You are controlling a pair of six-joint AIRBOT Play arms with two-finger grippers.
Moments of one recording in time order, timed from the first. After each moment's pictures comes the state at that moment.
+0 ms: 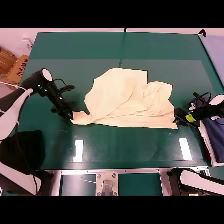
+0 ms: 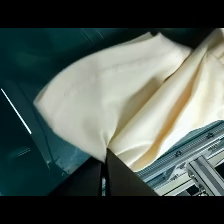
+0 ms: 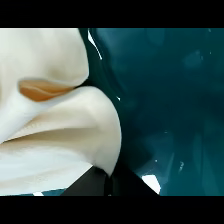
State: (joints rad) left arm -0.06 -1.75 1.33 1.15 -1.64 -1.35; right arm -0.40 -1.29 0.80 -1.28 1.14 1.55
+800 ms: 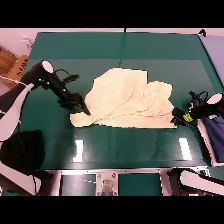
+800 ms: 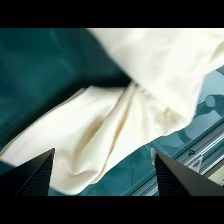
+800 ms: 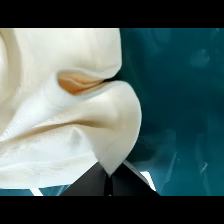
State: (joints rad) left arm -0.11 -1.75 1.45 1.03 -1.59 -1.27; right arm -0.36 -1.29 0.81 -1.26 1.15 1.52
